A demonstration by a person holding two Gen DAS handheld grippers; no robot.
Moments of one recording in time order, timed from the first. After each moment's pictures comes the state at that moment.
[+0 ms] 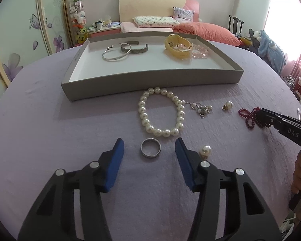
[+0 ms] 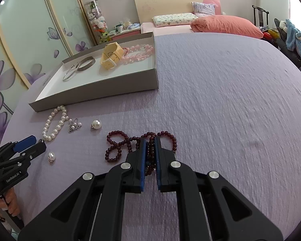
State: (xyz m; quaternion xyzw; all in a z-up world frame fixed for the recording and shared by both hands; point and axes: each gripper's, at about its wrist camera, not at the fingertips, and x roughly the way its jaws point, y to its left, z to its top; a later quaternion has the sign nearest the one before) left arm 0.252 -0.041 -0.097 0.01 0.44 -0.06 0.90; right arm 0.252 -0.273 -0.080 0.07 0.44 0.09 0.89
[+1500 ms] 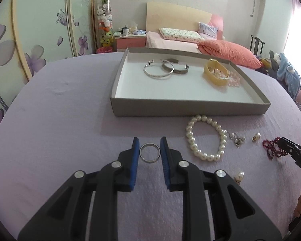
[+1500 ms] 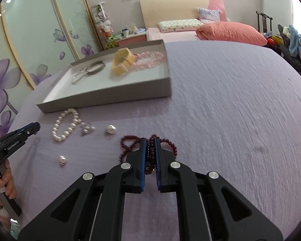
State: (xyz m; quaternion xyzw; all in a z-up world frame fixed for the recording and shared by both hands) left arm 0.258 0.012 -0.078 -0.04 0.40 0.02 0.92; right arm 0.242 -0.257 -0.062 0.06 0.40 0.12 0.91
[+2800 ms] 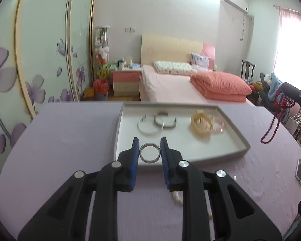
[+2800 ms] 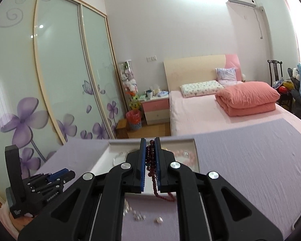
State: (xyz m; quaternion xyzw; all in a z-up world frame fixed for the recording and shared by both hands) left arm 0.263 0.010 0.007 -0.03 0.28 0.01 0.96; right arm 0.267 -0.231 0.072 0.08 0.19 0.17 0.96
